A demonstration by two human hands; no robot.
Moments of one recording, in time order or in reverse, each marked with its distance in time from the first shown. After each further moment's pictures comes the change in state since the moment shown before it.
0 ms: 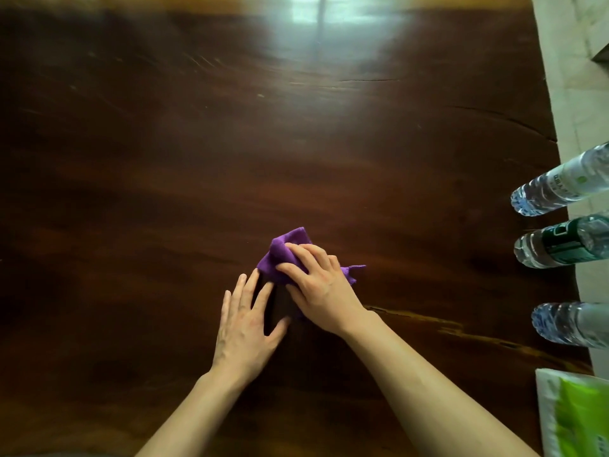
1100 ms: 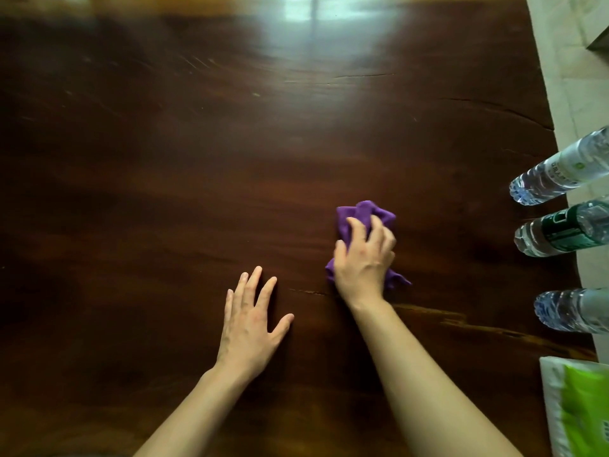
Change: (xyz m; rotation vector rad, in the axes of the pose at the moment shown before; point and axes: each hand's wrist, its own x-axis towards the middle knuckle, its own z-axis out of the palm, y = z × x) left_hand -0.001 0.004 -0.006 -0.005 -0.026 0.010; right_hand 0.009 0.020 -0.019 0.000 0.335 0.810
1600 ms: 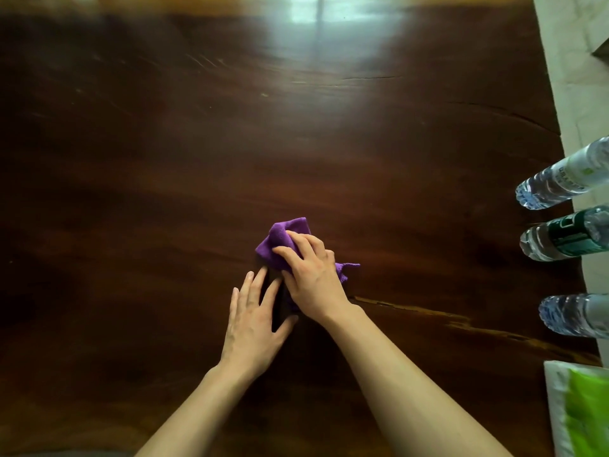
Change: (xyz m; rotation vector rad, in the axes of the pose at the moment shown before) left_hand 0.002 -0.005 0.001 -0.030 -0.004 0.010; right_hand -0.033 -0.044 0.022 0.088 -0.368 -0.543
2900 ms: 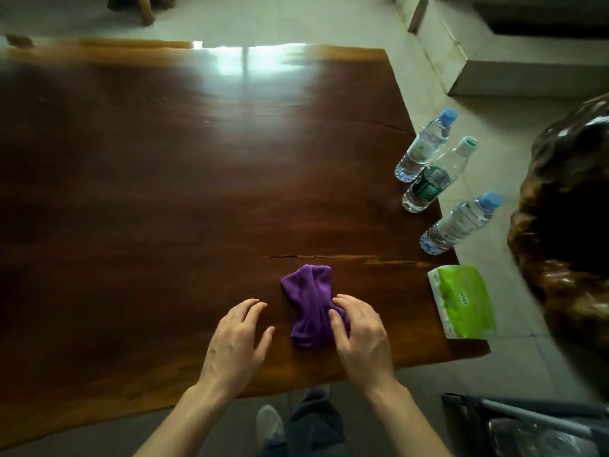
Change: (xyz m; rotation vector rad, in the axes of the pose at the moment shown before) left_hand -0.132 0.031 -0.006 -0.101 0.094 0.287; right_hand -0.262 -0.024 -0.059 0.057 0.421 0.441
